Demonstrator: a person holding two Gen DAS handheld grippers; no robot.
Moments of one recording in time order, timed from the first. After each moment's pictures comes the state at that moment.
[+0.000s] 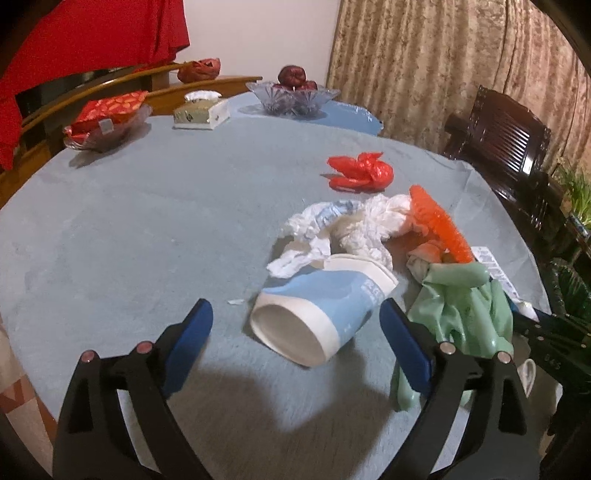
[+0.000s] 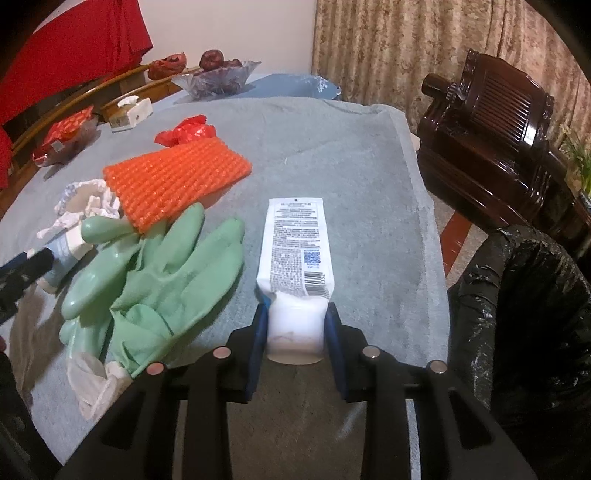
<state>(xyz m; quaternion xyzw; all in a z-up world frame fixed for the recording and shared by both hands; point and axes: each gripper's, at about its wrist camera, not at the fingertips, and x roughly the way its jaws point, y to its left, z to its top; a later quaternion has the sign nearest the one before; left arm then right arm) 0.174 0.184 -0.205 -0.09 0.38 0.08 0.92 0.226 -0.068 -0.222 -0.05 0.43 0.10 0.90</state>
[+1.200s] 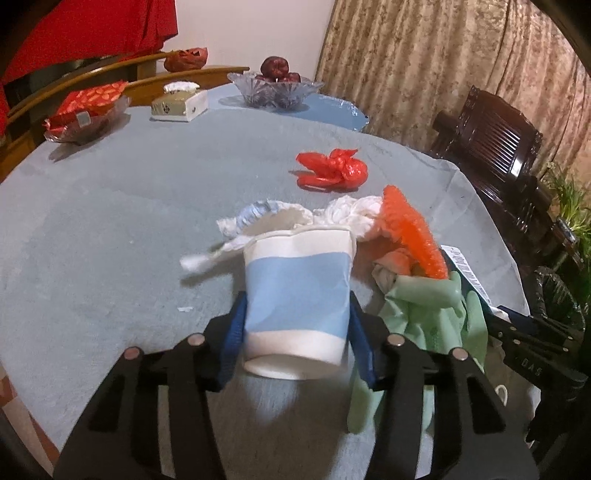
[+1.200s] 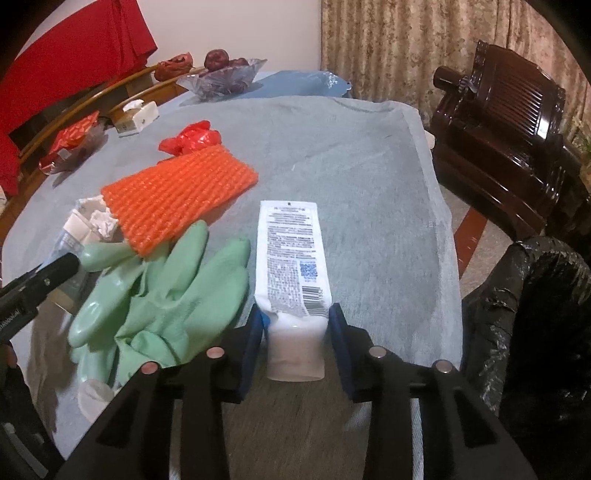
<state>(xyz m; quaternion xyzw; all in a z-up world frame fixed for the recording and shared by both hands) 0.189 0.164 -0.201 -0.11 0.38 0.05 0.92 0.243 -0.070 -0.216 -0.03 0.44 0.13 0.89</state>
